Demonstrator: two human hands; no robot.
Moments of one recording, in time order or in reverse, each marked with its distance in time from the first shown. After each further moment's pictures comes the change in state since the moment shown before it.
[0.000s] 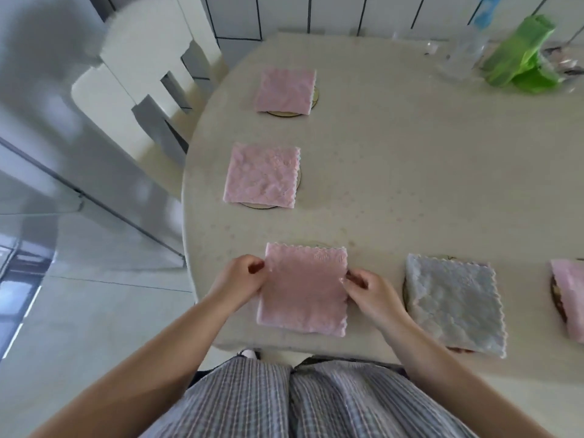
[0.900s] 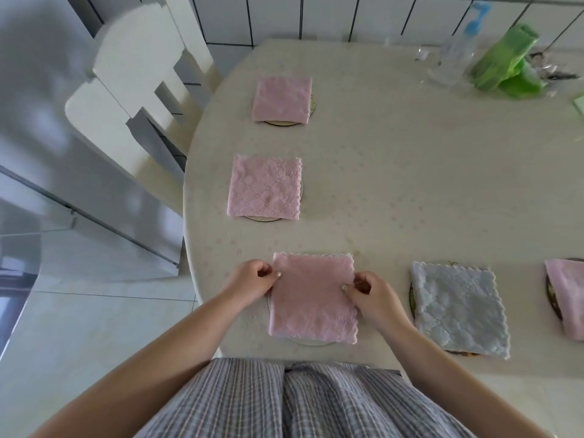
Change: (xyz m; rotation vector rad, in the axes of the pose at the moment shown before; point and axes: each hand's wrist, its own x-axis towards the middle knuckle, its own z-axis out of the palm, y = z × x) left_hand 0.023 0.010 -0.012 -0.012 -0.098 0.031; right_hand 0.010 -0.008 0.011 0.001 0.064 0.103
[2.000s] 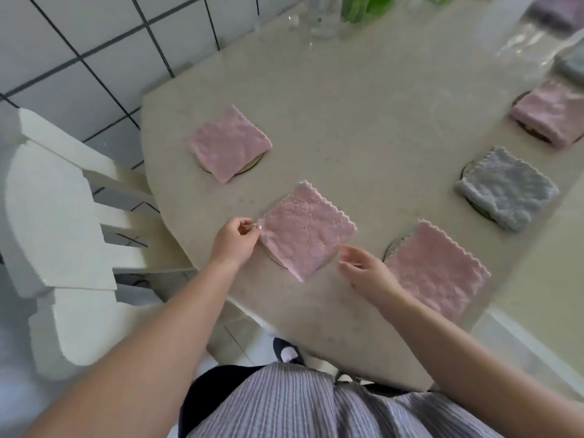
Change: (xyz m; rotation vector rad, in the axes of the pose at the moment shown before) left_hand 0.222 0.056 -0.174 0.263 -0.231 0.393; right_hand 0.036 -0.175 0.160 0.635 0.458 0.282
